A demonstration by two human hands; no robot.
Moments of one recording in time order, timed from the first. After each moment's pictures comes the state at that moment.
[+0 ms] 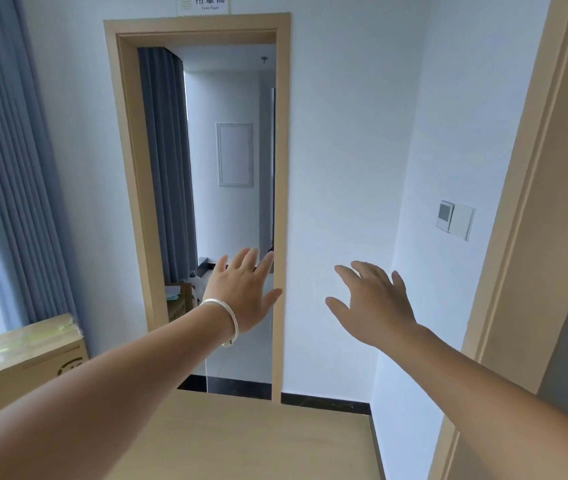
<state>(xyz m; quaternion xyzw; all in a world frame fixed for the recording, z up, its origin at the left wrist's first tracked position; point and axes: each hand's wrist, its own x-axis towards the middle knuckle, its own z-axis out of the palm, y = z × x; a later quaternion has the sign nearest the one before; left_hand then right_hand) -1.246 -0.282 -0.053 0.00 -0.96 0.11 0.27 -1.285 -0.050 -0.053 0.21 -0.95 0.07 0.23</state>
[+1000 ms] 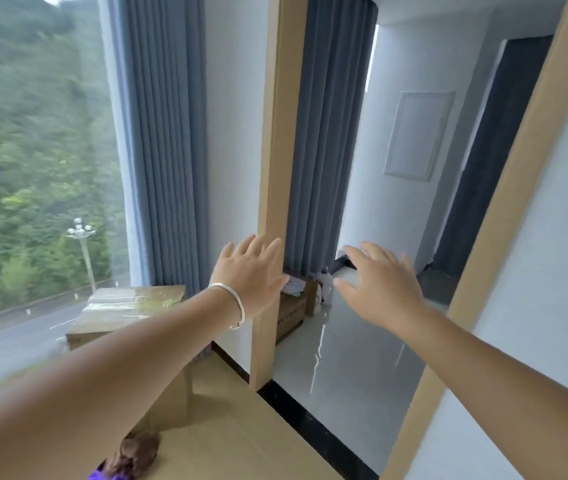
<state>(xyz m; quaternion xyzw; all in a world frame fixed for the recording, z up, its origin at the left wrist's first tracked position) -1.581 -0.628 -0.085 0.31 -0.92 0.12 0.21 -1.745 -0.468 -0.061 0.49 -0.84 0.10 0.21</state>
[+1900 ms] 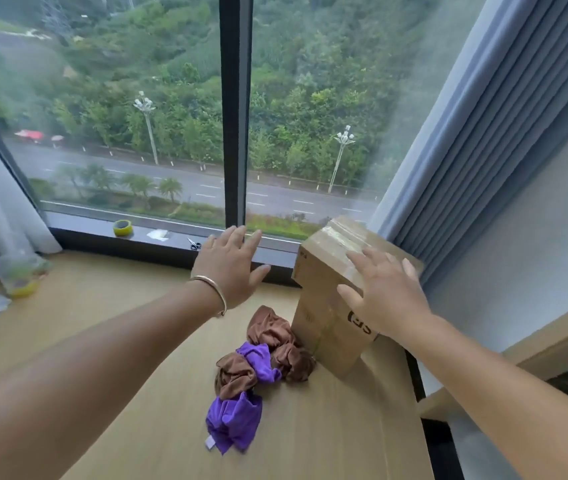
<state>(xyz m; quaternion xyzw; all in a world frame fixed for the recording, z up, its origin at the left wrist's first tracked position) -1.262 -0.891 -0.273 0.72 -0.69 0.05 0.06 -1.524 -0.919 -0.235 0.83 -0.56 0.04 0.00</state>
